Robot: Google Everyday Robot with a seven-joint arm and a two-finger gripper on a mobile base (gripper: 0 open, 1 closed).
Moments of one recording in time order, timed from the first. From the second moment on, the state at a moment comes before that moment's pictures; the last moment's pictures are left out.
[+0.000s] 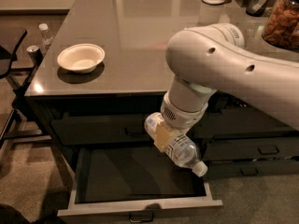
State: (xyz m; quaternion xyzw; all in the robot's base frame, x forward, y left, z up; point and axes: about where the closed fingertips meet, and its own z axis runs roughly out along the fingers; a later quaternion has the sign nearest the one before) arm 0.441 -0.067 0.789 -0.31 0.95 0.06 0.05
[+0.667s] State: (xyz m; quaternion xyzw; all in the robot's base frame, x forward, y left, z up) arm 0.430 -0.069 0.718 -0.23 0.97 0.12 0.02
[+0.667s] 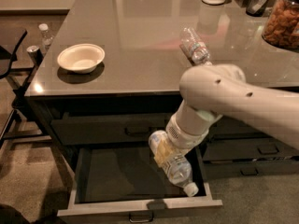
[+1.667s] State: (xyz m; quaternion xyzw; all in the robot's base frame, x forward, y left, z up) arm 0.437 -0.063 0.648 -0.16 0.97 0.17 0.01
